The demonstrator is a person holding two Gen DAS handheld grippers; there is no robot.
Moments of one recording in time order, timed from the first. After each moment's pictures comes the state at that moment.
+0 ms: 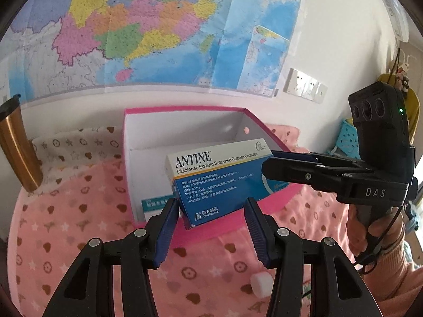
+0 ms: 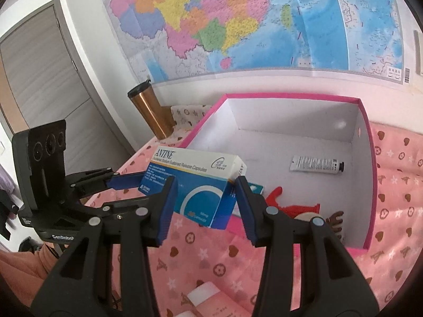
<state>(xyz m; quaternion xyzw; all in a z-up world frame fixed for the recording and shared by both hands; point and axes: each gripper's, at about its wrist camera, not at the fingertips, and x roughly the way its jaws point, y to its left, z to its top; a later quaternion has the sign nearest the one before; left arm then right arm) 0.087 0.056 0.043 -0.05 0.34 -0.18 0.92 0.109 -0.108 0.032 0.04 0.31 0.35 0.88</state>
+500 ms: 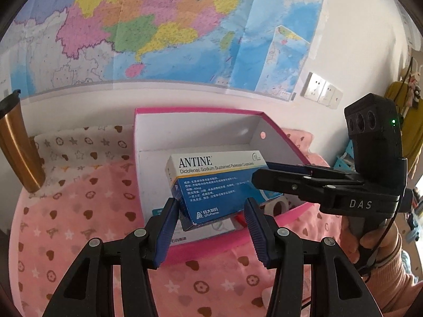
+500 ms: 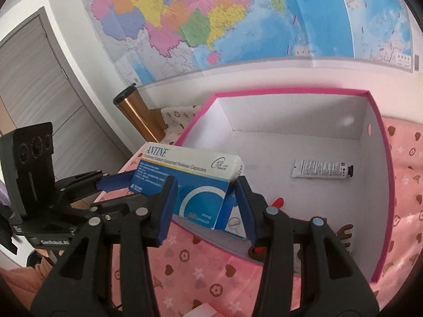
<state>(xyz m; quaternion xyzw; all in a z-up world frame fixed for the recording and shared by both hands) 0.119 0.067 0.039 -0.06 0.35 -0.16 0.92 0.153 -0.096 0.015 0.06 0.34 0.34 0.87</state>
